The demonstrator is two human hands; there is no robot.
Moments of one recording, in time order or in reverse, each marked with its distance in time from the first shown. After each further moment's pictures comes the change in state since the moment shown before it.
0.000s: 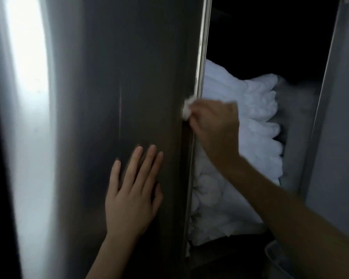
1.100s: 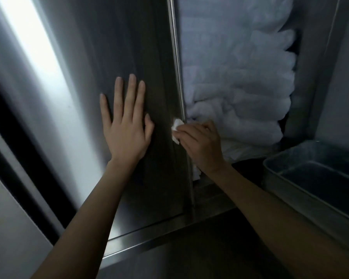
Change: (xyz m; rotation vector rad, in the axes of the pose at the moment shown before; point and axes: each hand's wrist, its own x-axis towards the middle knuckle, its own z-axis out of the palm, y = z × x) left_hand 0.002 0.001 -0.009 0.053 -0.059 0.035; right_hand -0.173 -0.054 -0.006 0.180 -0.102 0.018
